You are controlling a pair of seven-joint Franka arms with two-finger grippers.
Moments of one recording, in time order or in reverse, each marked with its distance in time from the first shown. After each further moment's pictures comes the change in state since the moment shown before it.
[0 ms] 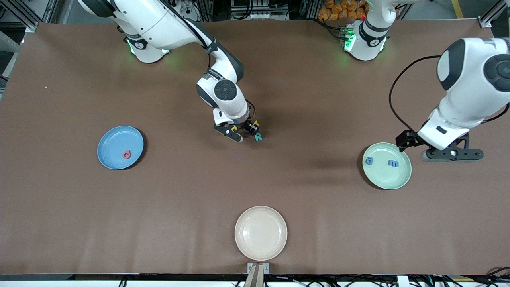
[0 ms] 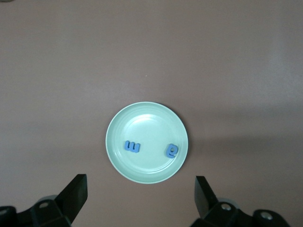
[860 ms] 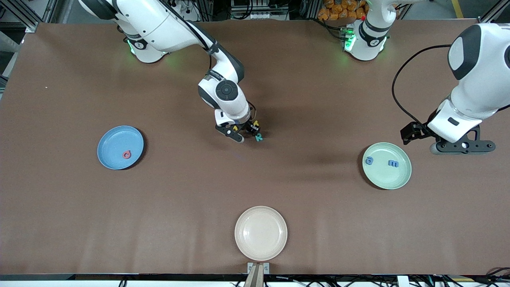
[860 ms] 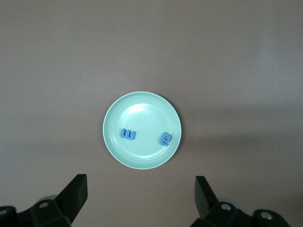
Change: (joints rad) left arm -0.023 -0.036 0.025 0.016 -0.047 -0.078 0.000; right arm 0.003 0.020 0.000 0.009 -0.021 0.024 0.026
